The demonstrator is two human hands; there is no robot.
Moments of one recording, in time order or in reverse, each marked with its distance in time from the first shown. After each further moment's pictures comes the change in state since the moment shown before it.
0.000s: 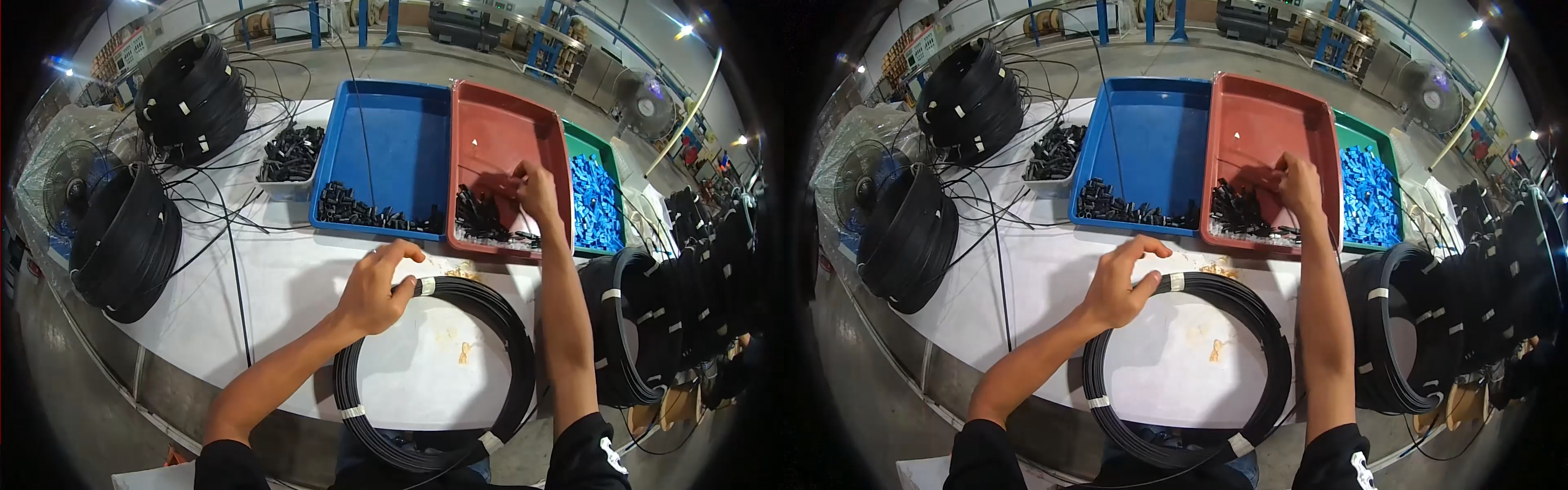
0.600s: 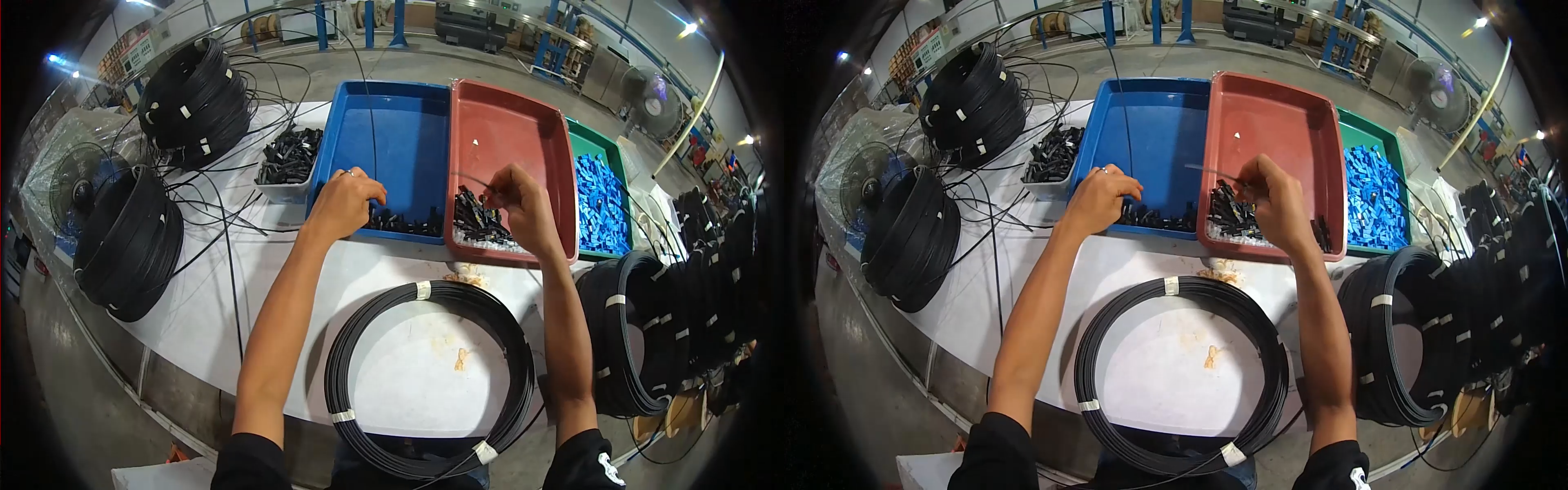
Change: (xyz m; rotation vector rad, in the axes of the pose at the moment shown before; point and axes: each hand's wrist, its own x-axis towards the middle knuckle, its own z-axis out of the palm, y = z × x) left_hand 0.096 -0.091 -0.053 0.617 -0.031 0.323; right_hand -0.052 -0.092 -0.035 0.656 -0.137 -0.098
